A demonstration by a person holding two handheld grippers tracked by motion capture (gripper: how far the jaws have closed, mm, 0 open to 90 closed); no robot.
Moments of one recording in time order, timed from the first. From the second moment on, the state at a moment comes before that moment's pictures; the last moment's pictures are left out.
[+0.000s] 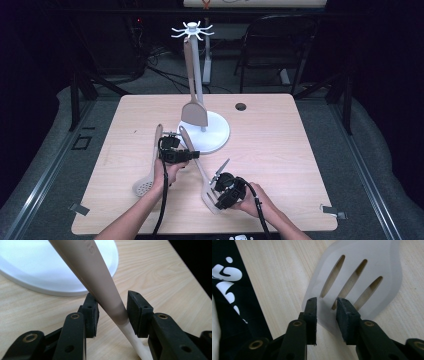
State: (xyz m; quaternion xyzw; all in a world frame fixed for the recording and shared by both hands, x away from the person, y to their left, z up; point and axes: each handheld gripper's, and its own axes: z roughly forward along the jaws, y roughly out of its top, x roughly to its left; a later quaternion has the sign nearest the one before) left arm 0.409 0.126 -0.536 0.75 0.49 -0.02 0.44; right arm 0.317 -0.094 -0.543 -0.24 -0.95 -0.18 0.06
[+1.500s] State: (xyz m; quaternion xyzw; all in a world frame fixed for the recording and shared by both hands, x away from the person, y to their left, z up) left arm 0.372 0.118 -0.521 0.74 0.44 0.00 0.50; right arm 0.347 -0.074 -0.528 -0.33 -0.88 -0.35 -0.07
